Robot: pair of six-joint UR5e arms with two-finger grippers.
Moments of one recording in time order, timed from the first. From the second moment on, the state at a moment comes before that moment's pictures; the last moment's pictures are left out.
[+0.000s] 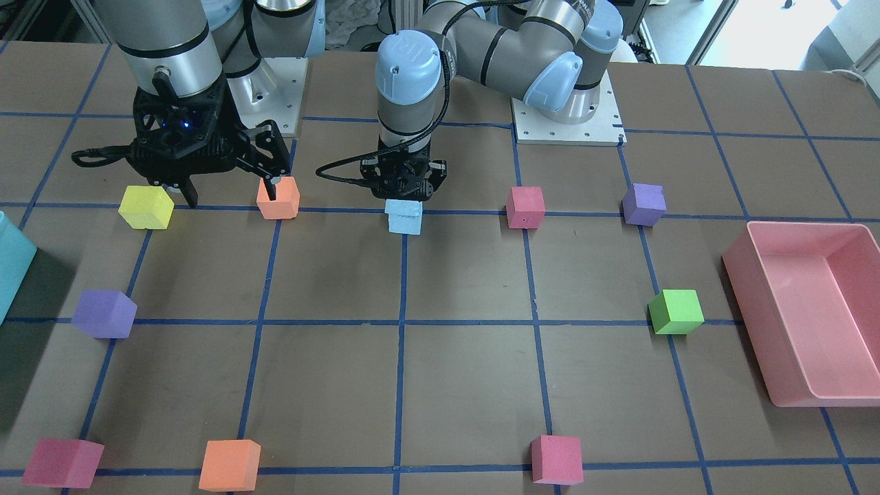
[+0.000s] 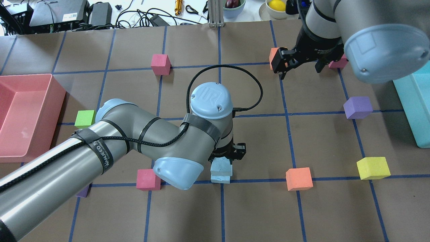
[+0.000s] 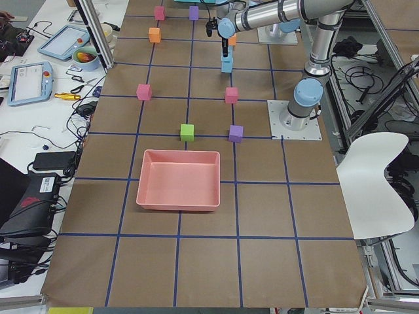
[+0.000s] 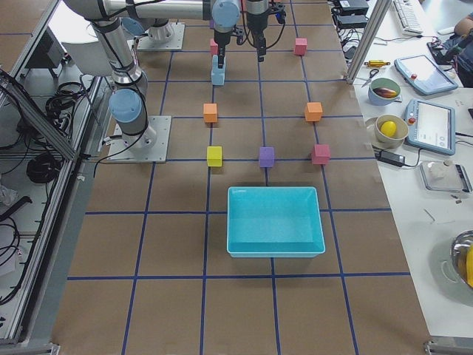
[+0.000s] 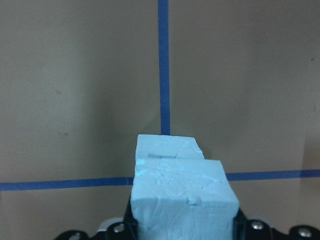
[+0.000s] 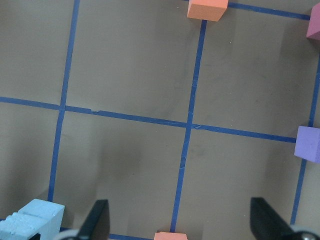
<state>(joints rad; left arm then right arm) -2.09 -1.76 -1.93 -1.09 1.50 -0.49 1.65 -1.56 1.63 -1.75 -1.58 -0.08</state>
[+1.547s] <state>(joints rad) -1.90 -1.68 -1.69 -1.34 1.50 -0.33 1.65 -1.56 1.63 -1.75 -1.59 -0.08</state>
